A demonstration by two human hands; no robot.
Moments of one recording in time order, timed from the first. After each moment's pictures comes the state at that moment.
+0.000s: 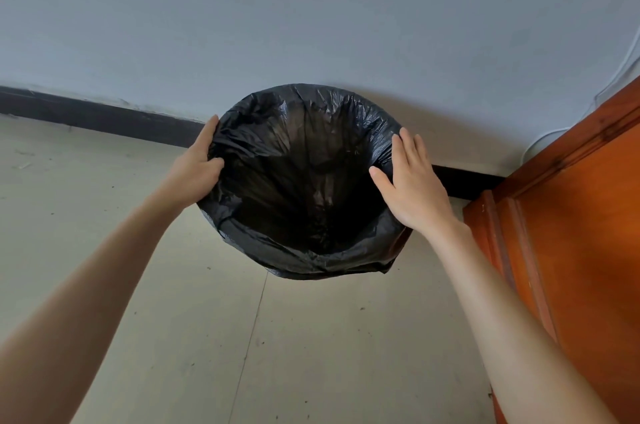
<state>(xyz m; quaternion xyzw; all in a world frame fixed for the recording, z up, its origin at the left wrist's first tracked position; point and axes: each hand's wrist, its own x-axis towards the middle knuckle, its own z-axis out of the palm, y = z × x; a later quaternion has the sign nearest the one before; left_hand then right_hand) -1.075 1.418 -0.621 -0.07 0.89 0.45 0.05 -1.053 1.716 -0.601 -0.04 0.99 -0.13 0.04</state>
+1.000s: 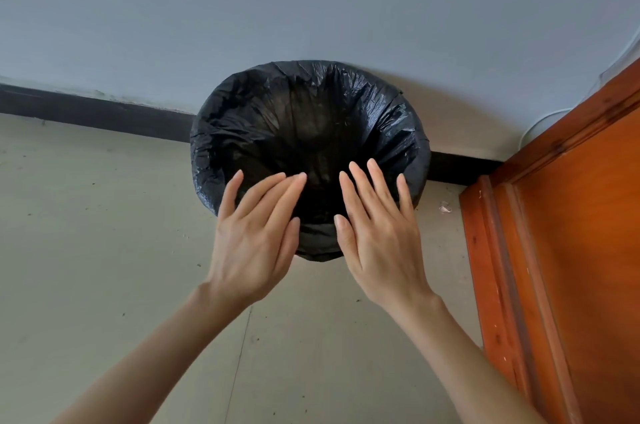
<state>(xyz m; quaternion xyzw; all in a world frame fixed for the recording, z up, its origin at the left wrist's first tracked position) -0.986 1.503 -0.636 0.22 0.93 0.17 -0.22 -0.978 1.679 -0.626 -0.13 0.98 -0.11 -0.14</state>
